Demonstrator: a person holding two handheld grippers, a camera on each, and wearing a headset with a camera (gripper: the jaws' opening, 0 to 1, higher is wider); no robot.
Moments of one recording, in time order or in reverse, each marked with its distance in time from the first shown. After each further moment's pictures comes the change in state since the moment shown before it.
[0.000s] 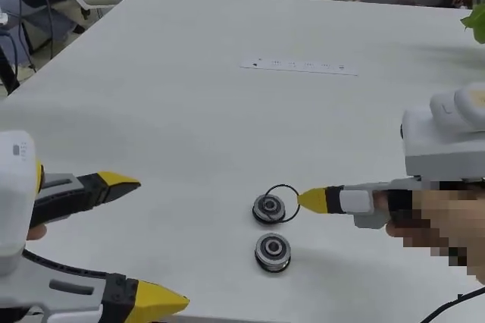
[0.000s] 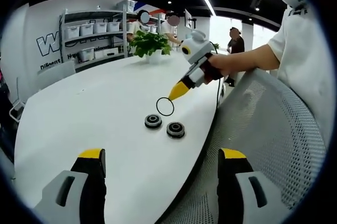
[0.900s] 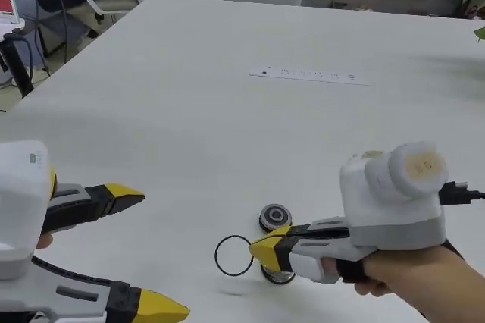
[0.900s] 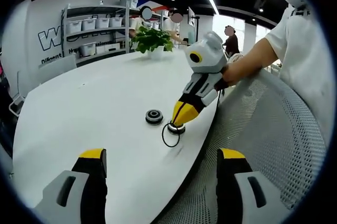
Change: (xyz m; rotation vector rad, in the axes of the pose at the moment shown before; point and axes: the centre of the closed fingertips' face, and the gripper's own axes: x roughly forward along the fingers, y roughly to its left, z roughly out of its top) left arm 0.000 0.000 -0.006 -0.029 0.026 -0.003; right arm 0.045 0.047 -0.036 -0.322 0.071 0.102
